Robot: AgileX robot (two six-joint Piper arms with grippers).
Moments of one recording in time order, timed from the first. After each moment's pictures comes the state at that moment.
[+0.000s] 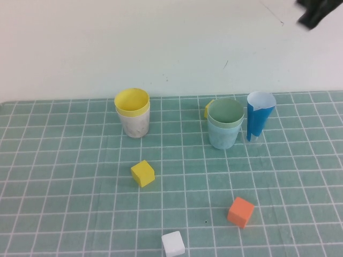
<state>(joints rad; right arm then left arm) 0.35 1.82 -2.09 -0.13 1.15 -0.67 -0.22 0.26 -0.38 0.05 0.42 -0.03</state>
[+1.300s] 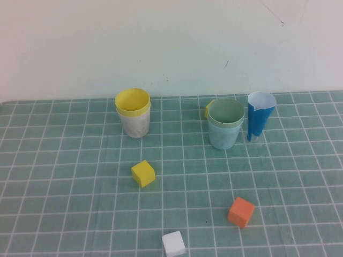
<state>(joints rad) 0.35 0.41 -0.30 -0.16 0.39 -0.26 -0.22 0.06 -0.25 0.13 0.30 -0.03</state>
